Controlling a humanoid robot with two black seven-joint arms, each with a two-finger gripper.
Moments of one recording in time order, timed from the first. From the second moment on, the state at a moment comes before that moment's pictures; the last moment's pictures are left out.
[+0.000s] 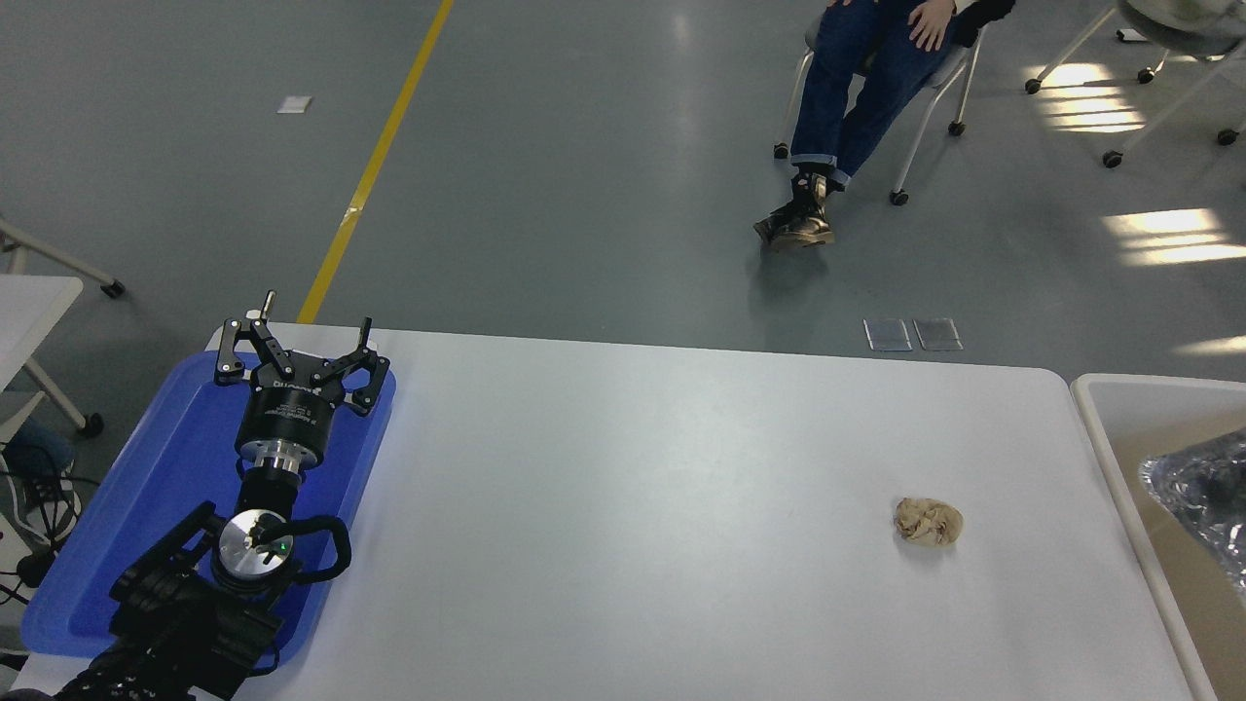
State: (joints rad) left arm -0.50 0.13 -1.12 -0.54 -0.09 -0.62 -0.36; right arm 0.74 -0.63 -1.15 0.06 -0.80 0.02 0.43
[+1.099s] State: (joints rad) left arm -0.50 0.13 -1.12 -0.54 -0.09 -0.62 -0.36; right arm 0.69 -0.57 -1.12 0.01 -0.60 0.01 0.40
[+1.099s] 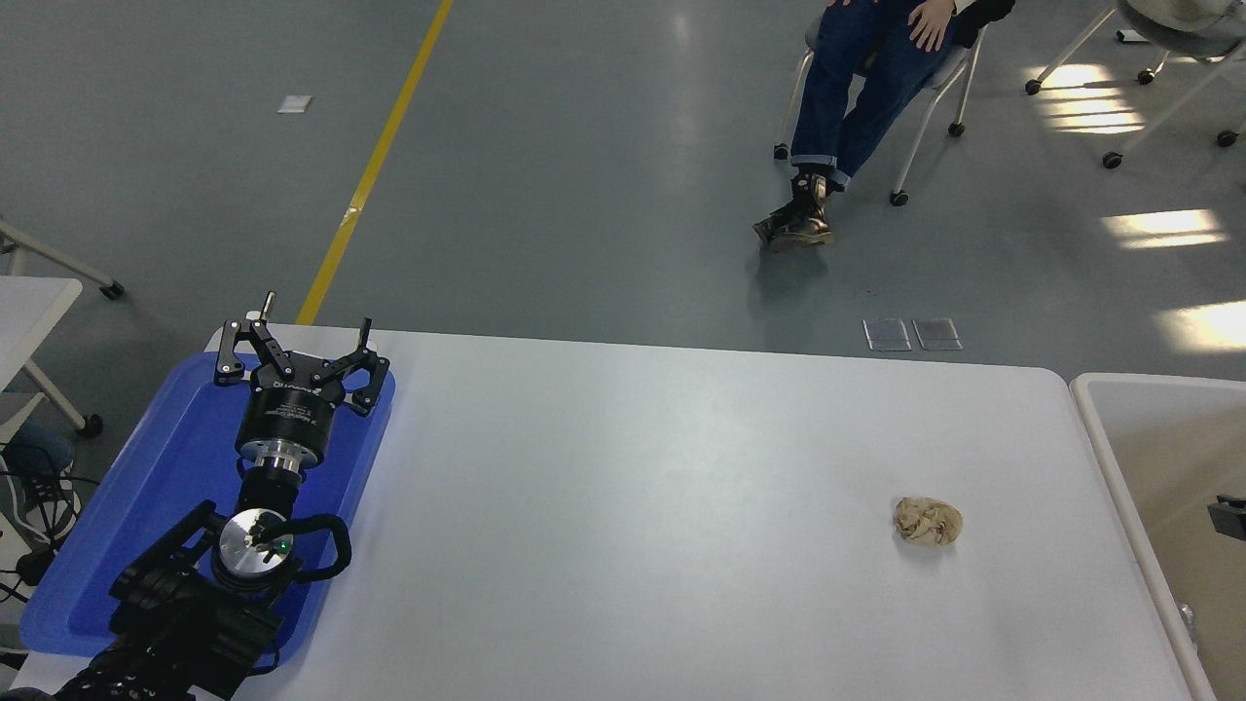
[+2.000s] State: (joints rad) left arm -0.50 0.13 -1.12 -0.54 -0.09 -0.62 -0.36; right arm 1.01 -0.60 -1.25 0.20 -0.62 0.11 0.51
